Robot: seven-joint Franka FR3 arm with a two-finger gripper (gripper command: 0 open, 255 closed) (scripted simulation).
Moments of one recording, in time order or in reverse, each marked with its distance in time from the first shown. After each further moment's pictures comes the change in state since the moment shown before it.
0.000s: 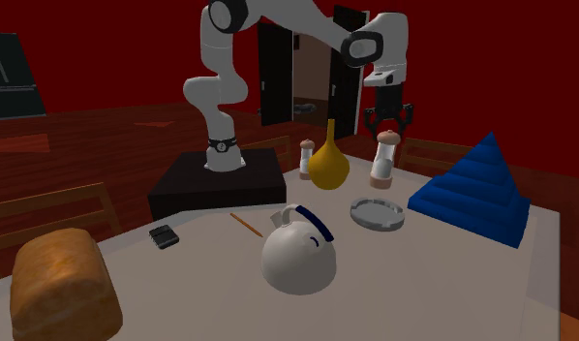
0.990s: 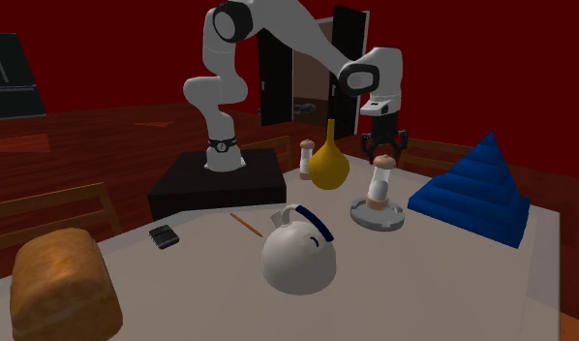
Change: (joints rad) arm 0.045 0.106 -0.067 -0.059 -0.089 0.150 0.050
